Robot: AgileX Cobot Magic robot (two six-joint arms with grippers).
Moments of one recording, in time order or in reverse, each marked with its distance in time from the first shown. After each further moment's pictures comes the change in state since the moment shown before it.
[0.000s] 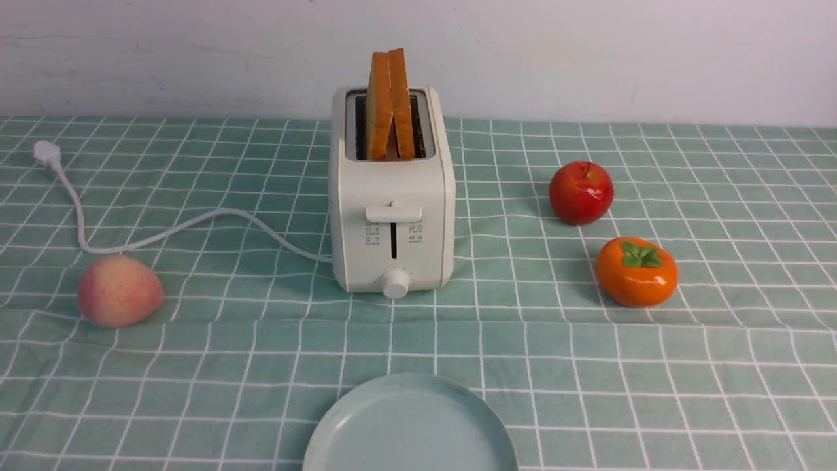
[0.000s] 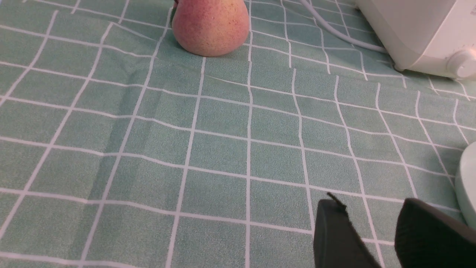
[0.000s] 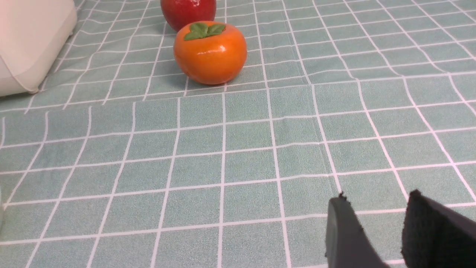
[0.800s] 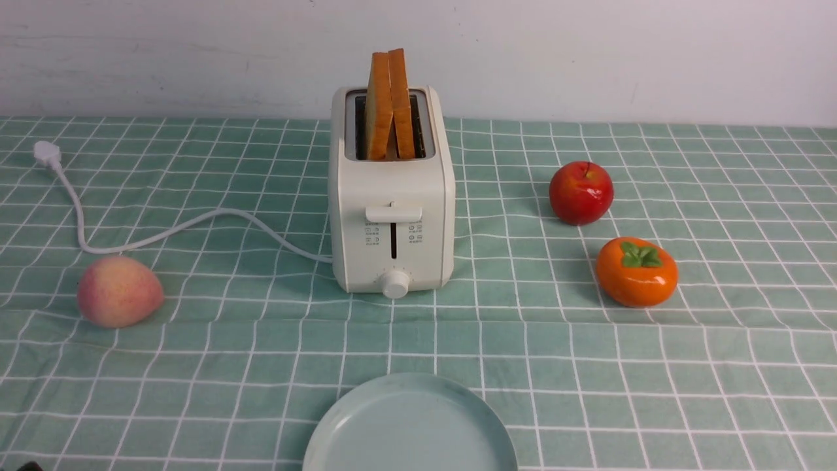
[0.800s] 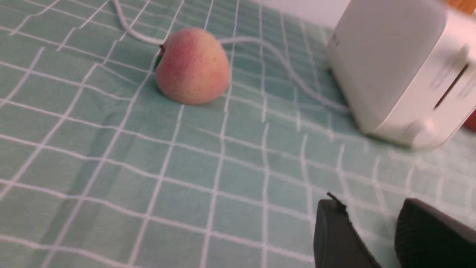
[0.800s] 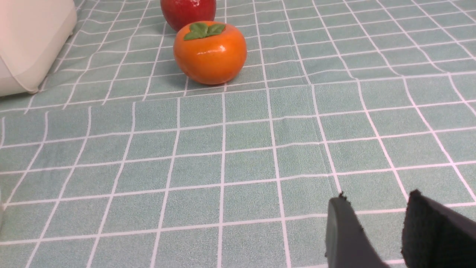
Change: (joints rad) right arm 0.000 0.000 0.000 0.000 0.000 0.000; left arm 0.000 0.000 0.000 -0.107 -0.203 -0.141
